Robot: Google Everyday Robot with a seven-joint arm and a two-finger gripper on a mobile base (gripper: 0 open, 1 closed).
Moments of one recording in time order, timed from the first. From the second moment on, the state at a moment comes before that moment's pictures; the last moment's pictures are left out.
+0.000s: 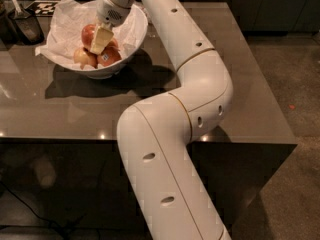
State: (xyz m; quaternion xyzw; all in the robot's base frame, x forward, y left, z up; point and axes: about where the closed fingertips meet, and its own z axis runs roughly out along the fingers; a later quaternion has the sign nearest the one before) arm 0.750 0.167 0.904 -0.74 0.60 0.15 0.26
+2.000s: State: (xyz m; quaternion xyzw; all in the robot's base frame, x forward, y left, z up) arm 0.750 0.176 0.997 -0.72 0.63 -0.01 0.28
